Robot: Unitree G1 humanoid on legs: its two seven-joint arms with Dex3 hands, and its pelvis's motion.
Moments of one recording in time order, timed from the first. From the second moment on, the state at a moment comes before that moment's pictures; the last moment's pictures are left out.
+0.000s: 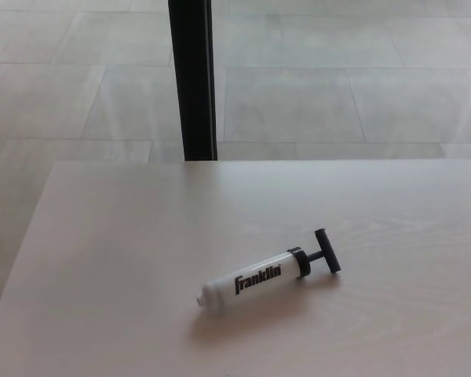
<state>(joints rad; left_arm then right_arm) -0.04 0.58 0.79 0.48 0.17 0.40 -0.43 -0.20 -0.57 -0.70 0.35 0.15 0.30 -0.04</state>
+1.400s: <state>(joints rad) 0.24 0.58 0.96 1.09 -0.27 0.13 -0.28 0.05 -0.56 -0.81 0.88 0.36 0.09 0.05</state>
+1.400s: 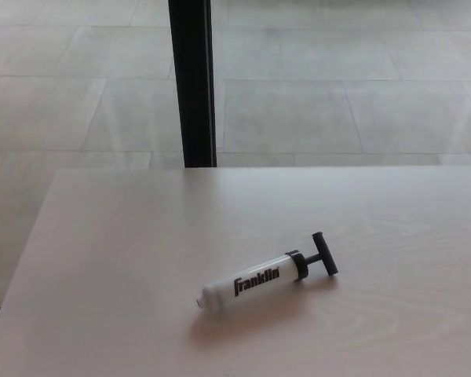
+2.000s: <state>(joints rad) 0.22 0.62 0.85 1.10 -0.33 0.13 -0.27 0.03 -0.56 -0.76 0.92 0.39 0.03 0.08</state>
